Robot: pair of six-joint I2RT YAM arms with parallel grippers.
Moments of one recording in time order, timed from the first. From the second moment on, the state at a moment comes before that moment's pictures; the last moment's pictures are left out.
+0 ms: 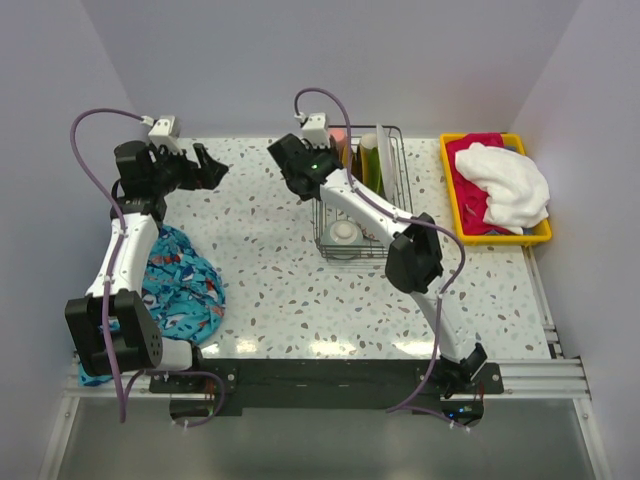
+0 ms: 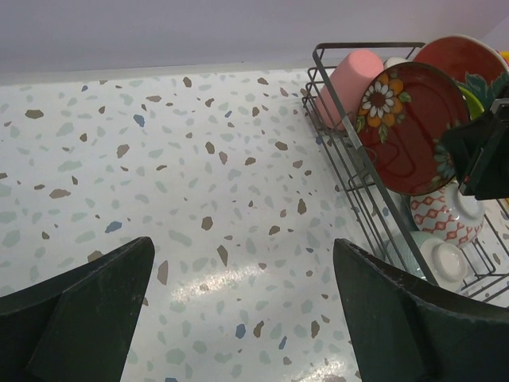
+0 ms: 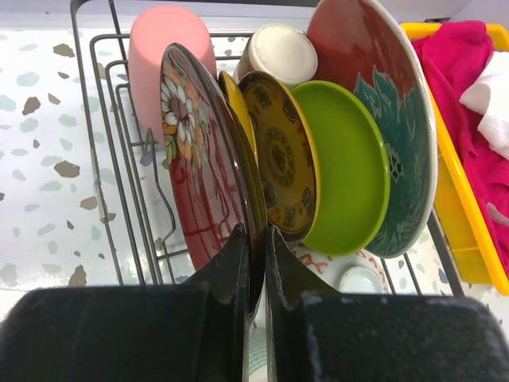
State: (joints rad) left arm 0.17 1.38 1.10 -0.05 0.59 -0.14; right arm 0.78 2.35 2.32 -0.81 1.11 0.44
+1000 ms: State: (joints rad) left arm 0.17 1.38 1.10 -0.05 0.61 -0.15; right arm 0.80 2.07 2.11 -0.75 0.84 0.28
